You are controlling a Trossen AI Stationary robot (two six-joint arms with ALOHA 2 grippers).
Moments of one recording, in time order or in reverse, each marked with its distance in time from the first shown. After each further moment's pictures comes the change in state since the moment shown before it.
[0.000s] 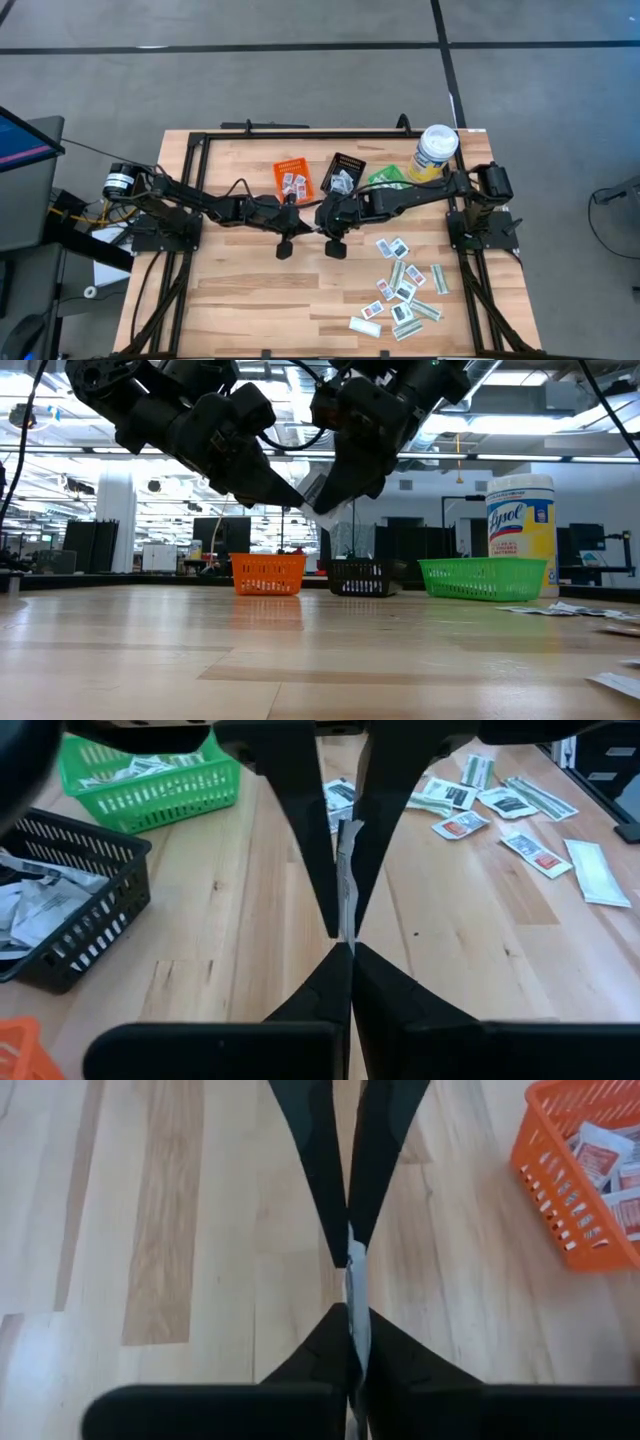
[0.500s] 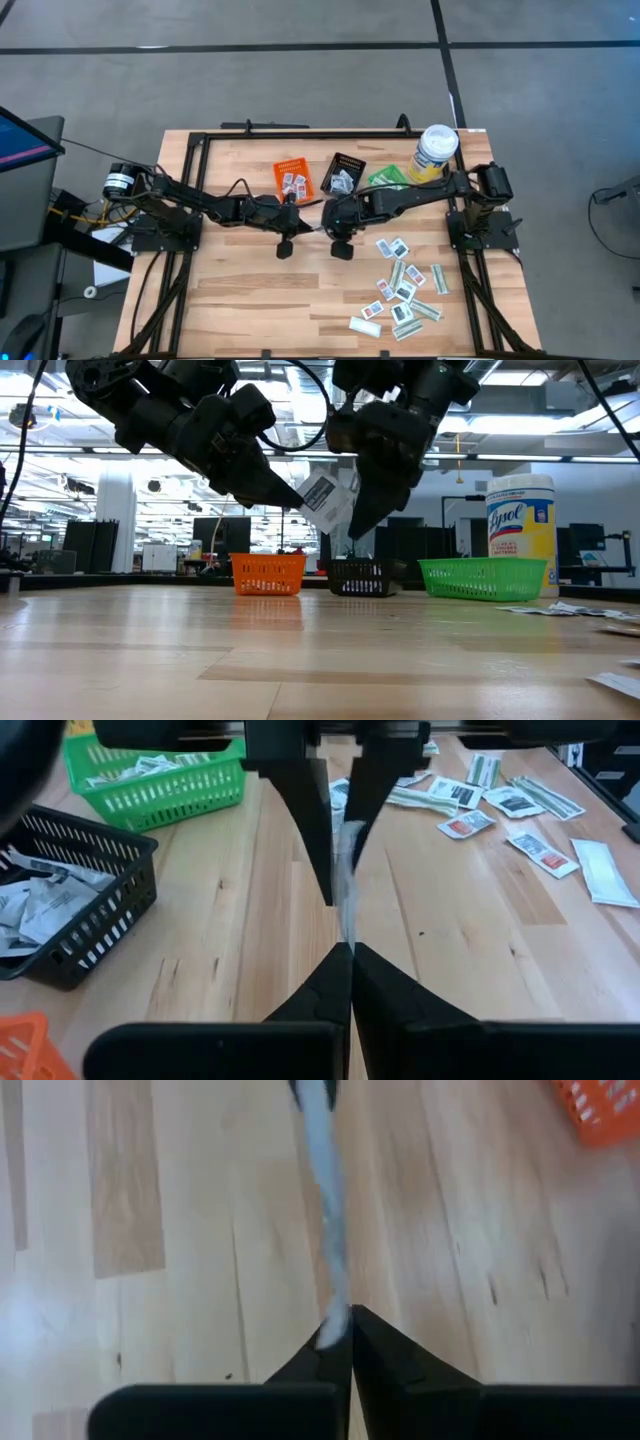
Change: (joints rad) left arm 0.000 0.000 0.000 -0.001 -0.010 0.000; right arm 0.001 0.001 -0.003 -0.158 -0.002 0.087
